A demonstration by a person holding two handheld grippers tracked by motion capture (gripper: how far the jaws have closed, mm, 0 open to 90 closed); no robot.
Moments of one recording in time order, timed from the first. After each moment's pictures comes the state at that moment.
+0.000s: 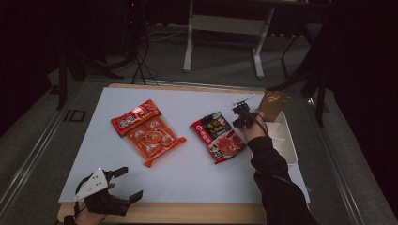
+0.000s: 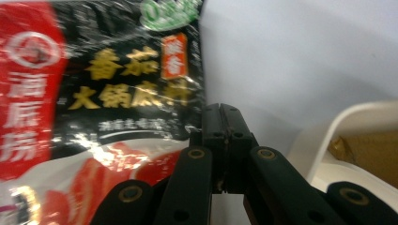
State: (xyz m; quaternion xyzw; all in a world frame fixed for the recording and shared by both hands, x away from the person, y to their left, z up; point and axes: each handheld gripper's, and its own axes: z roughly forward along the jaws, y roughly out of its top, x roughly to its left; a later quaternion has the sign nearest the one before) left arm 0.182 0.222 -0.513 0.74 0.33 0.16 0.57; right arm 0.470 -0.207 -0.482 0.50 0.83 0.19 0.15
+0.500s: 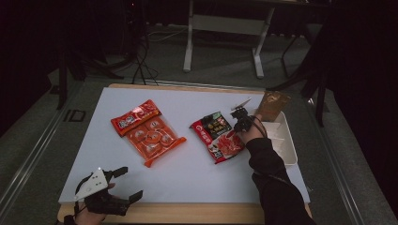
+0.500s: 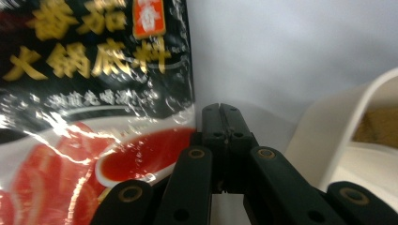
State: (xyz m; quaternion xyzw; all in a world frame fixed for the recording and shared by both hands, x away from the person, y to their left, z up) left arm 0.182 0.222 -0.513 0.74 0.33 0.16 0.57; right arm 0.476 -0.207 -0.506 0.50 0.84 0.13 0.12
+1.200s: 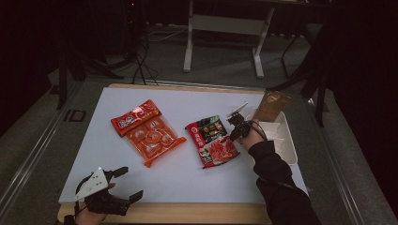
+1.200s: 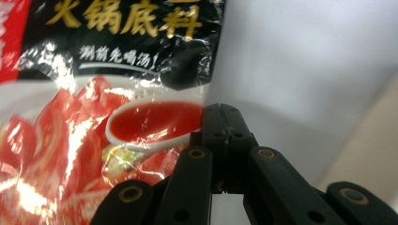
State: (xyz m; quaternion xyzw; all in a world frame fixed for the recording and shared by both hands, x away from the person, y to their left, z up) left arm 0.182 0.222 -0.513 0.74 0.33 0.15 0.57; right arm 0.450 -0.195 -0.501 0.47 0.87 0.12 0.04
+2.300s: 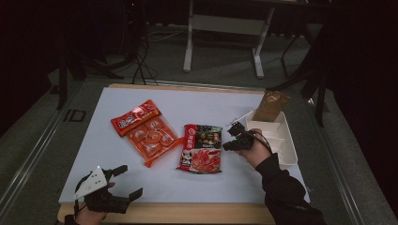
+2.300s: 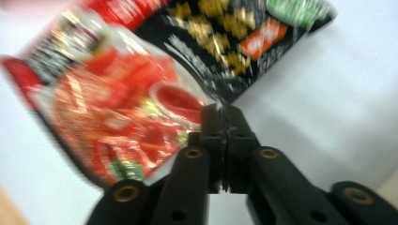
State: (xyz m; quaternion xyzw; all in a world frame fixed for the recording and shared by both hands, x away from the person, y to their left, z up) left arm 0.185 0.223 -0.510 0.72 0.34 0.14 0.58; right arm 0.382 -0.193 -0.461 0.39 0.89 0.24 0.03
